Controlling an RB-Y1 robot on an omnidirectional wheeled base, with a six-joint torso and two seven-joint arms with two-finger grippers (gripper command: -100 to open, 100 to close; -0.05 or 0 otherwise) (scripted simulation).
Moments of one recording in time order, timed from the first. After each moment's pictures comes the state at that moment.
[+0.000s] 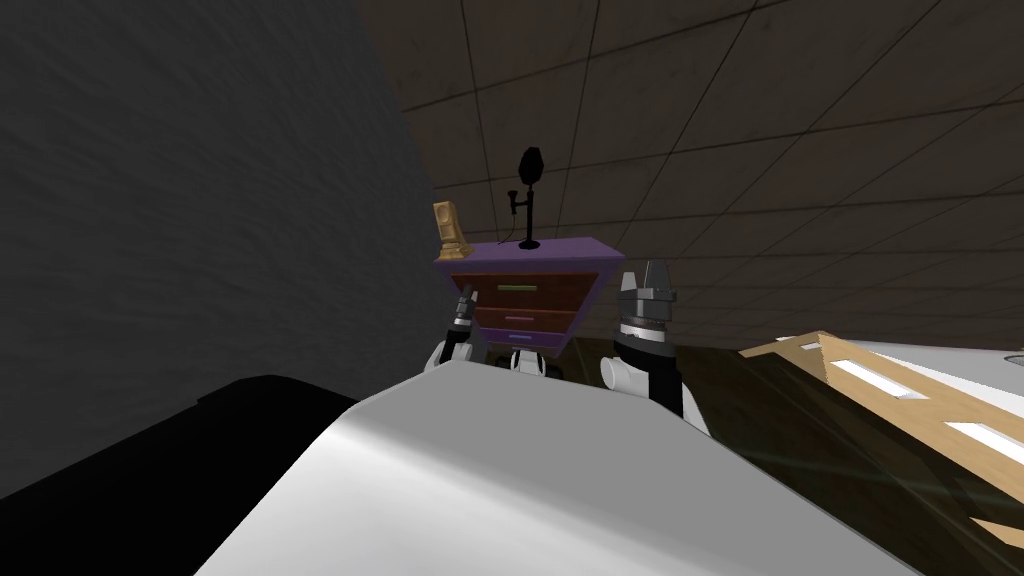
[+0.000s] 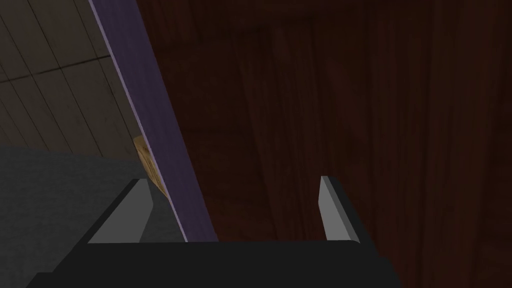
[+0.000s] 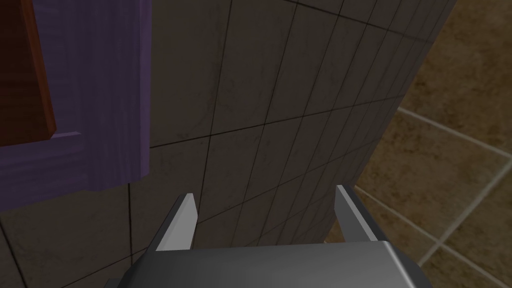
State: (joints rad) left arm 0.40 0.19 0.00 -1.83 0.00 -0.60 0.01; right arm 0.46 -0.02 0.02 -2.29 0.07 -0.45 0.09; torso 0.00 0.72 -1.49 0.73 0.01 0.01
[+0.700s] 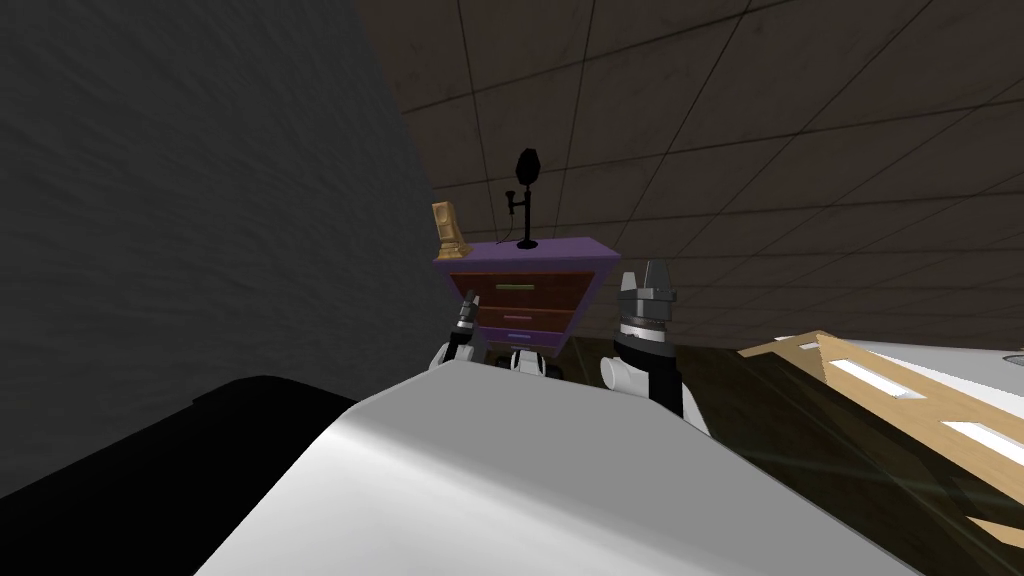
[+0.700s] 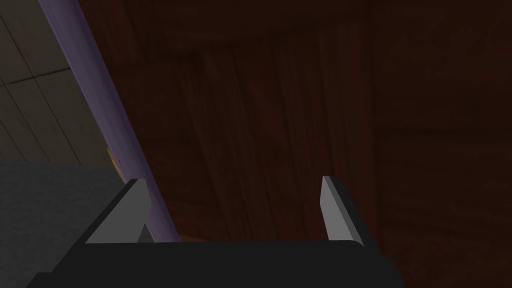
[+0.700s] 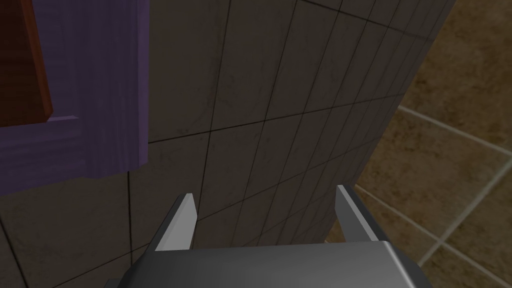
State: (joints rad) left arm 0.36 0.19 0.00 -1.70 -0.01 -0.65 0.00; right arm 0.46 -0.02 0.02 -2.29 0.07 -0.45 0.09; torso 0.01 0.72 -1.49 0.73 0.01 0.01
